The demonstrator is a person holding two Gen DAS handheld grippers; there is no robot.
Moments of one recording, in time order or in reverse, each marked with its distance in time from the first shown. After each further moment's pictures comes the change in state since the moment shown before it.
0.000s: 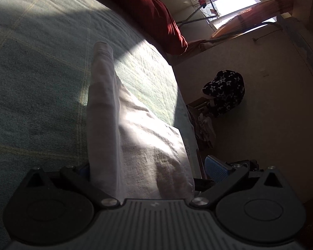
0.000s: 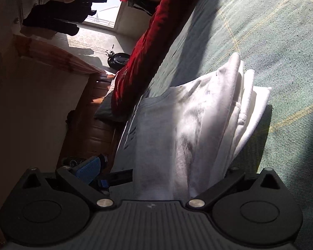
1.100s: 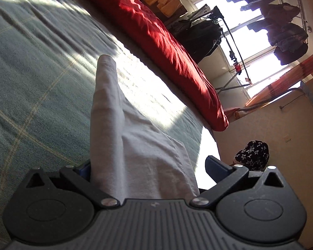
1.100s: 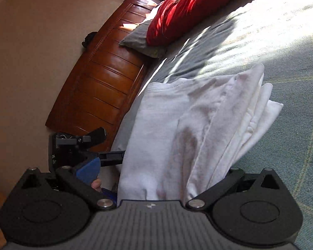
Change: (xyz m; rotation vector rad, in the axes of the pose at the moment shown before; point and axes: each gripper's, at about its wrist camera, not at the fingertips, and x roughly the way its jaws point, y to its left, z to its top) left arm -0.314 0.169 0.065 -0.138 -0.331 0.198; right arm 0.336 0.155 -0.086 -0.290 0.357 0.071
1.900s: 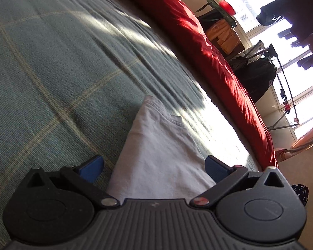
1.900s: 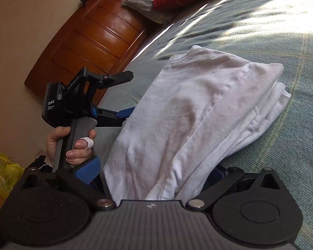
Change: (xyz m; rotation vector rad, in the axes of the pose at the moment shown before) left arm -0.048 0.110 0.044 -0.096 -0.200 0.275; right arm 0.126 -0.001 -0.025 -0.133 0.135 -0.064
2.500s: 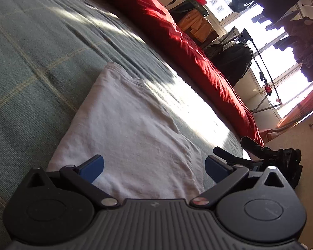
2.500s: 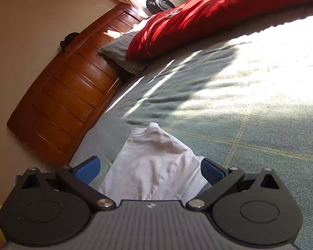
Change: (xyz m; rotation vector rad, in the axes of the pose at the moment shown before) left arm -0.021 -0.033 -0.062 0.126 0.025 -0.113; right arm -0.080 -0.007 0.059 -0.026 -0.247 -0.165
